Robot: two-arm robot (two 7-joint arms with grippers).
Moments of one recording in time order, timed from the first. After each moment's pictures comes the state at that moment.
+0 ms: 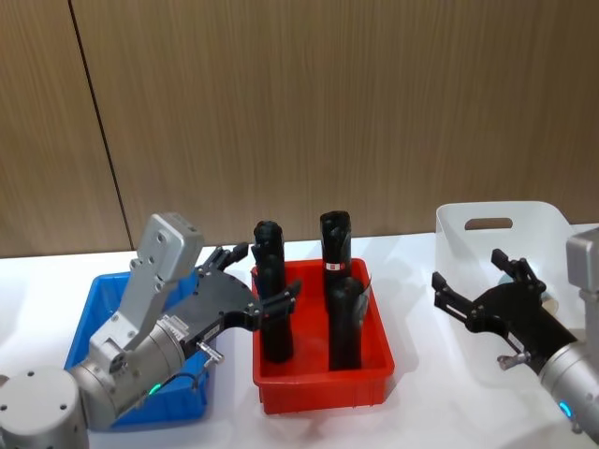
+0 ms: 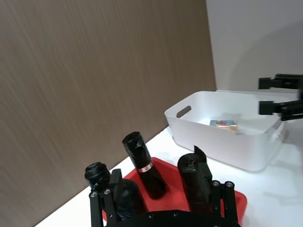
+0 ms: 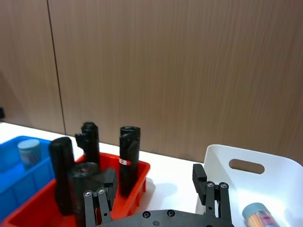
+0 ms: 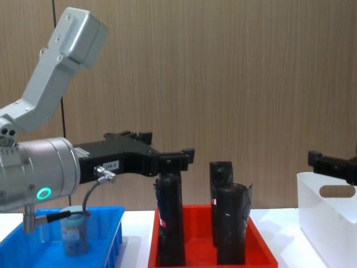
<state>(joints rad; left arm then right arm) -0.33 0.40 0.40 -1.50 -0.31 0.05 -0.39 0.06 0.35 -0.22 -1.66 0.28 0.04 0.11</state>
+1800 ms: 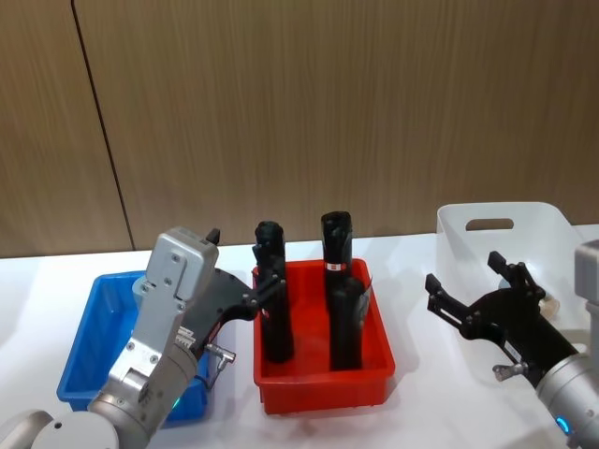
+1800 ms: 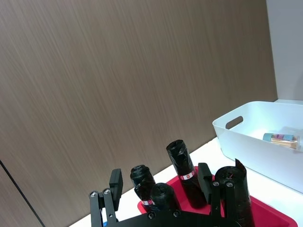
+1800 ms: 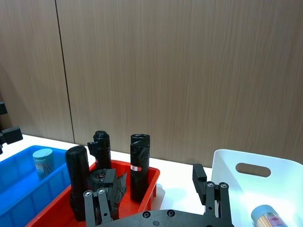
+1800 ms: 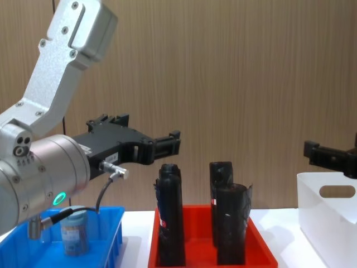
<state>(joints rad) -0.24 0.38 0.45 -1.63 -0.20 0.01 -0.01 -0.01 0.34 -0.23 -1.77 0.29 0.03 0.07</state>
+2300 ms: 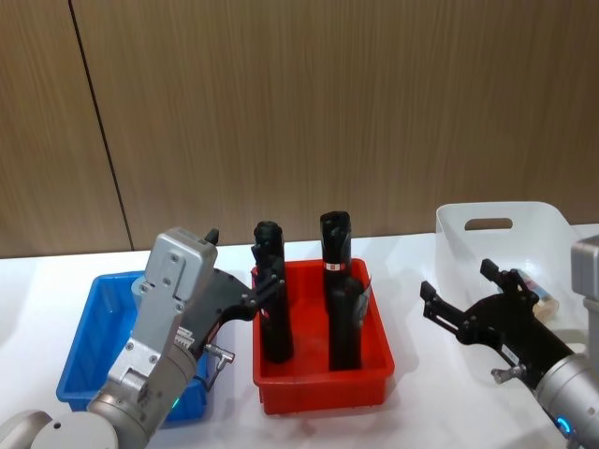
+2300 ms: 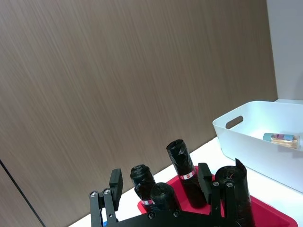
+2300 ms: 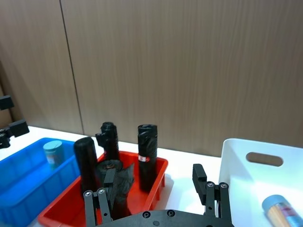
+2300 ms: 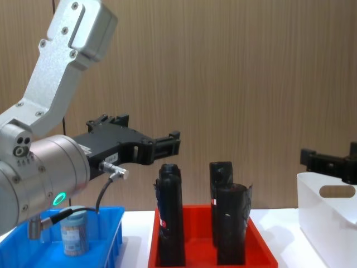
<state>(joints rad) -0.24 0.38 0.45 -1.63 -0.20 0.01 -0.01 -0.01 0.34 -0.22 -1.77 0.33 0.09 0.10</state>
